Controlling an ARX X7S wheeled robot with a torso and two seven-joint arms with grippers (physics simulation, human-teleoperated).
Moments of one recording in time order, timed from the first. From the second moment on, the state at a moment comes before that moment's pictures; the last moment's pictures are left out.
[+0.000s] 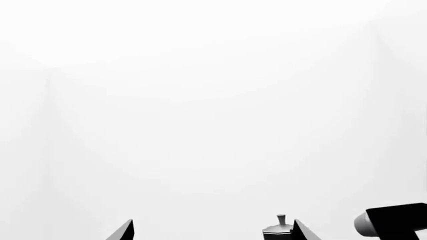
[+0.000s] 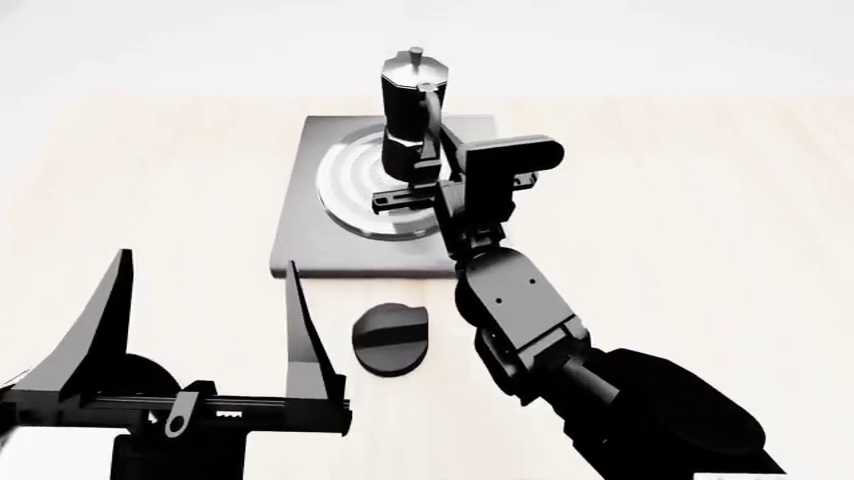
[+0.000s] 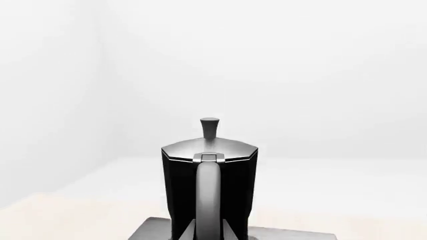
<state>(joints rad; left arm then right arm) -0.02 -0.49 0.44 0.63 0.11 0.18 -0.60 1.19 0.00 -1.55 1.06 1.28 -0.70 0.29</state>
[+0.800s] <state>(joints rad) -0.02 -0.49 0.44 0.61 0.11 0.23 -0.61 1.18 0.00 -1.53 1.06 1.25 -0.70 0.28</state>
